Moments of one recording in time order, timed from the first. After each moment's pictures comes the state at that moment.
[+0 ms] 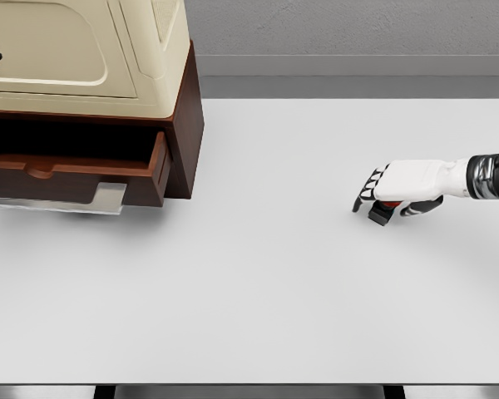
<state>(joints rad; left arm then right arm) -0.82 1.55 -0.84 -1.70 1.01 -0.33 -0.61 -0.81 -0.90 0.91 -1.43 0.41 -0.61 0.61</state>
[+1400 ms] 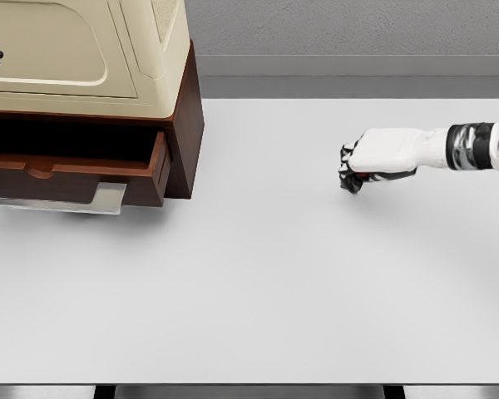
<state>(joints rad) -0.82 1.55 -0.83 -1.70 1.02 -0.32 -0.61 -0.90 -0.81 0.89 -1.43 0.40 -0.61 0.61</state>
